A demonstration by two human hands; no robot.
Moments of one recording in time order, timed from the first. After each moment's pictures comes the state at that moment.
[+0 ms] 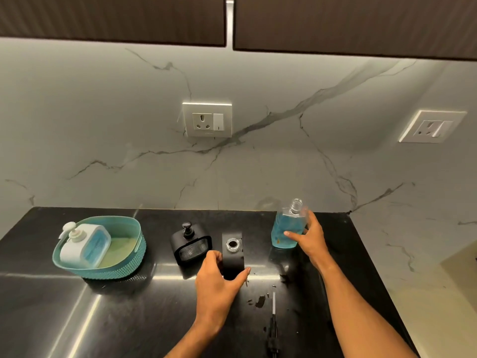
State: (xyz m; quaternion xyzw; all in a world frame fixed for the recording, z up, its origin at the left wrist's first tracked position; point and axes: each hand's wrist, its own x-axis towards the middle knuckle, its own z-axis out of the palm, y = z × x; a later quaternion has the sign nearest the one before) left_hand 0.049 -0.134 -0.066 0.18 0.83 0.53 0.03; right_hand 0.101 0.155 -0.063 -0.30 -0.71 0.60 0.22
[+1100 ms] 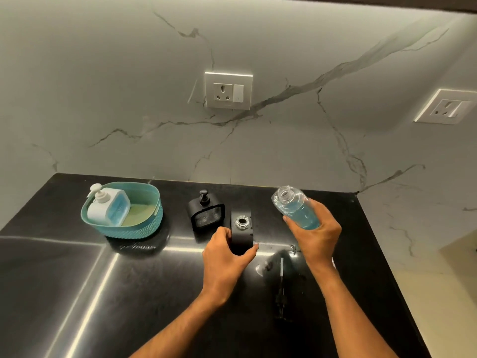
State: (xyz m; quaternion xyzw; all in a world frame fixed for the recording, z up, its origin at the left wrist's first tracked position) left_hand 0.077 -0.172 -0.042 0.19 0.84 0.51 0.02; right_hand 0.152 0.039 -0.017 -0.18 -0.78 0.39 0.45
